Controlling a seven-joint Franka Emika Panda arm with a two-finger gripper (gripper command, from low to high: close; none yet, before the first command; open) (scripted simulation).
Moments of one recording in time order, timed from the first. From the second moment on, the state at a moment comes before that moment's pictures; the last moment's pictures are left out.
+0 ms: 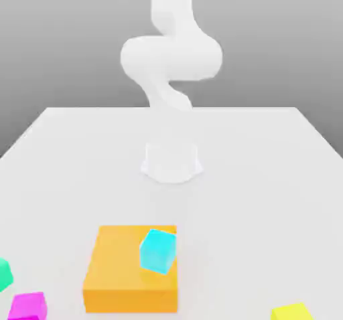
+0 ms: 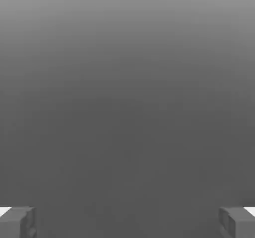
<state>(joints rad) -0.04 -0.71 0.00 -2.29 0.00 2.32 0.87</state>
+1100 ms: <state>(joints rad) -0.35 0.50 -0.09 -2.19 0.10 2.68 1.68</state>
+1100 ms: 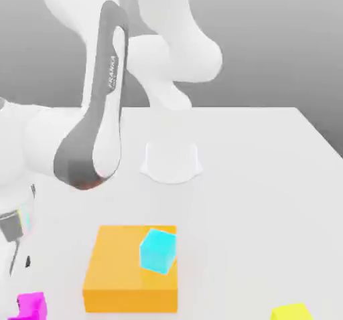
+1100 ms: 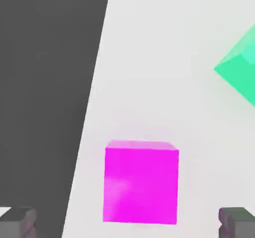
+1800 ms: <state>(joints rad) -0.28 0.14 0.01 -2.40 0.04 2.54 1.44</state>
